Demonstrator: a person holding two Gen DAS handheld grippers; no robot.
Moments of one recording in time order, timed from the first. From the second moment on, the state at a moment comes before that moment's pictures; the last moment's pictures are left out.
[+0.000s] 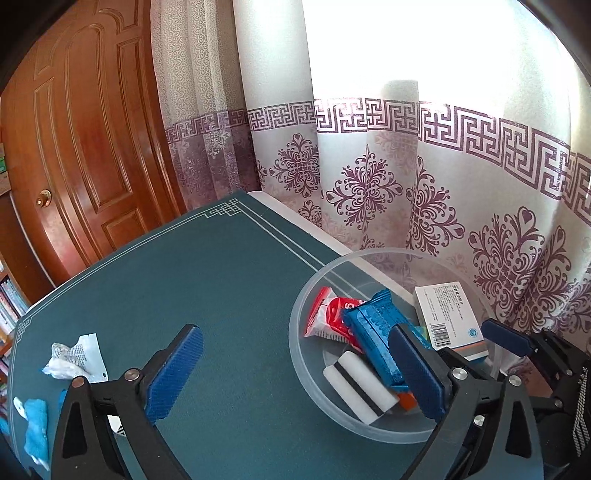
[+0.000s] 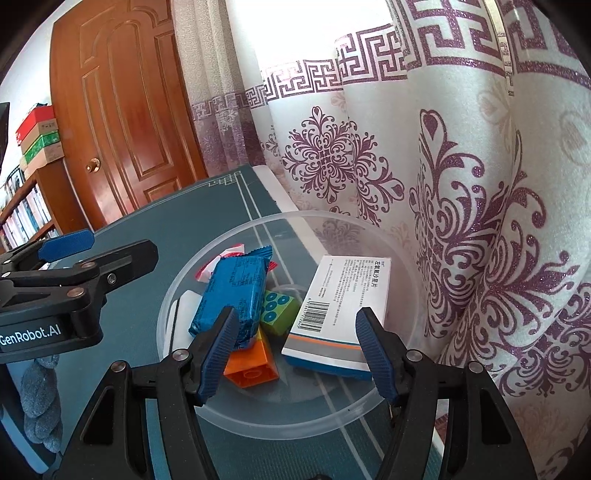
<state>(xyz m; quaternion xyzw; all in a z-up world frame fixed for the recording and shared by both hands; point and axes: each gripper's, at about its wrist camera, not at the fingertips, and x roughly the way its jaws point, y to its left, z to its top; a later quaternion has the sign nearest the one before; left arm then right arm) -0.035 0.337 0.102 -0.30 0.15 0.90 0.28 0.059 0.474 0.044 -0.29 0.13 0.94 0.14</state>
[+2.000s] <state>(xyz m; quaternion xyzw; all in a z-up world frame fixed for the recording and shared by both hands) -0.050 0.111 0.063 -0.39 0.02 0.91 0.10 -0.003 0.309 0.038 -0.34 0.07 0.94 0.01</state>
